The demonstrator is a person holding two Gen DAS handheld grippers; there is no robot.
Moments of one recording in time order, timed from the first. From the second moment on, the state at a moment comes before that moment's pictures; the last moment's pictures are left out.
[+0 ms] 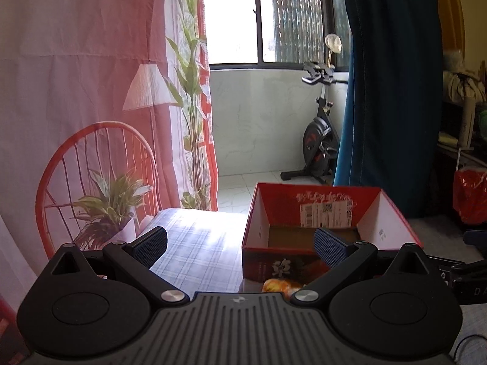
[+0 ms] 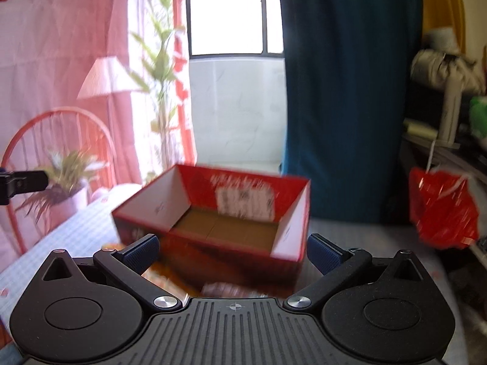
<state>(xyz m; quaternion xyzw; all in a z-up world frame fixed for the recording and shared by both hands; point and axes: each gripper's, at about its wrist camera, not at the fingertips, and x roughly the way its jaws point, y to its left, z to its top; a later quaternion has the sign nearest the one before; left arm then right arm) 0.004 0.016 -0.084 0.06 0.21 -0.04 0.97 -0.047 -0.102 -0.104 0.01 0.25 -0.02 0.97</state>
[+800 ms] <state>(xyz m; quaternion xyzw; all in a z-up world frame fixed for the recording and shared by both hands) -0.012 -0.010 -0.200 0.05 0.36 -0.17 0.91 -0.093 -0.106 -0.216 0.07 0.43 0.02 0.90</state>
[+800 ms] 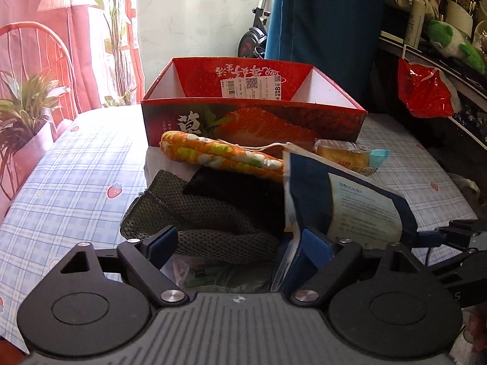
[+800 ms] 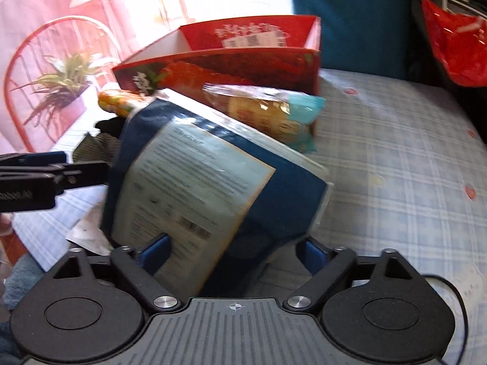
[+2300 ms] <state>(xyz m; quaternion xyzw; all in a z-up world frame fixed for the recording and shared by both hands) 0.011 0.011 -0.232 -0.07 0.42 -0.21 0.88 -0.058 -0.088 -0.202 0.07 0.40 0.08 0.91</state>
